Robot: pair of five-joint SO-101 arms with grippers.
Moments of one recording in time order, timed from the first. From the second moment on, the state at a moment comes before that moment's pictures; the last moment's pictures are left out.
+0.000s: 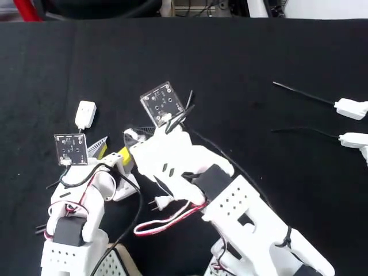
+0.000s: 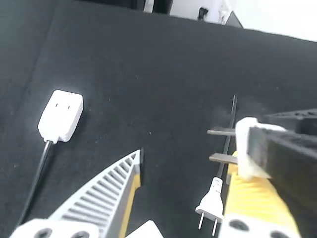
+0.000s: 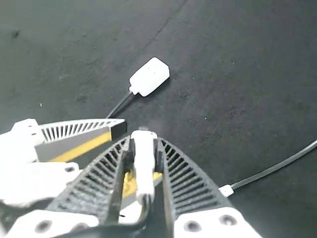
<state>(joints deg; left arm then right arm) 3.1 -104.0 89.0 45.4 12.4 -43.4 -42.5 48.0 41.3 -9.6</state>
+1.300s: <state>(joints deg) -28.6 -84.4 65.4 65.5 -12.8 -14.7 -6.5 14.3 80.0 12.1</state>
